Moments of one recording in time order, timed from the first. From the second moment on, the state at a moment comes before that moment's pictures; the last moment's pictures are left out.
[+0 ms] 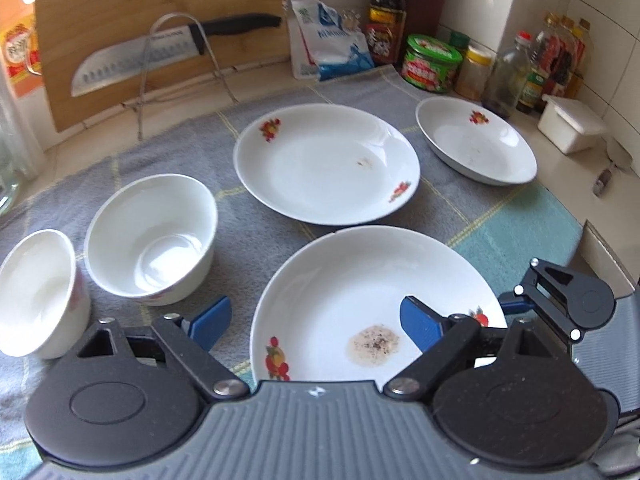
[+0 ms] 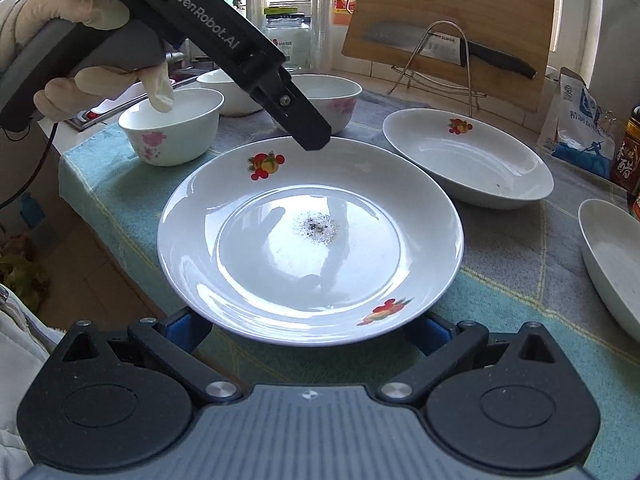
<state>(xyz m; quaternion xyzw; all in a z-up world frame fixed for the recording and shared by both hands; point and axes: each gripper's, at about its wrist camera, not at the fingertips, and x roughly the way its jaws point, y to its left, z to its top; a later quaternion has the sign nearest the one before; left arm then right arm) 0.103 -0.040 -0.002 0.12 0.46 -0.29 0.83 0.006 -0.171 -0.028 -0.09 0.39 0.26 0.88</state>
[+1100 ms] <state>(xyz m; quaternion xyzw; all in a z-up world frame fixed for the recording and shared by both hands) 0.167 -0.062 -0.037 0.16 0.60 -0.39 0.68 0.002 -0.172 -0.034 -0.10 0.36 0.26 0.89</state>
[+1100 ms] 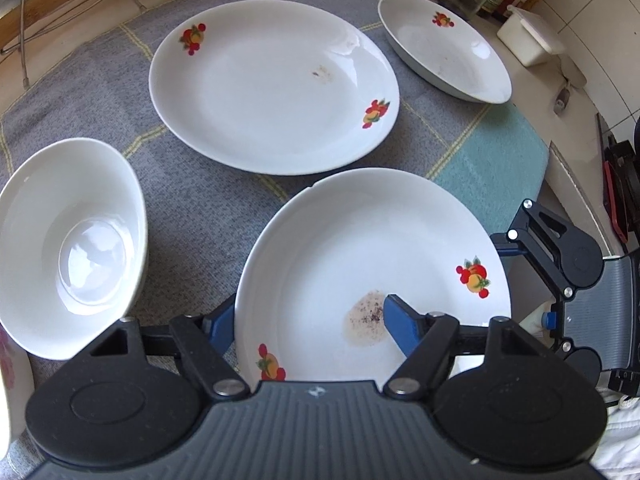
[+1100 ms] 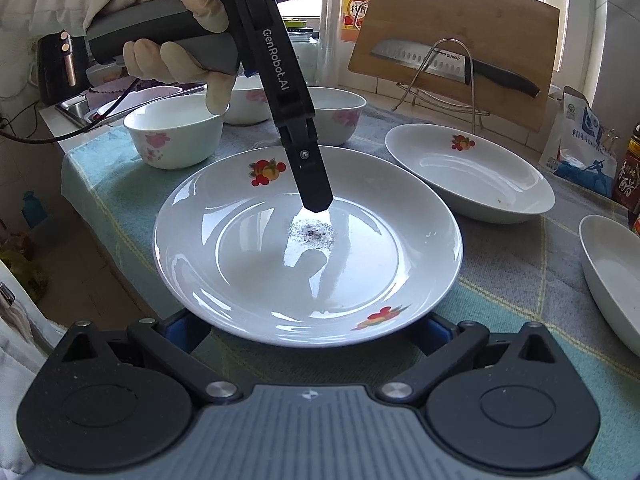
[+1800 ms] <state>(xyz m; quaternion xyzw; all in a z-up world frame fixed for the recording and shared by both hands) 0.168 -0.066 -0.031 0.15 0.59 -0.40 0.68 0.007 -0.176 -0.018 -0.12 0.38 0.26 0.88</state>
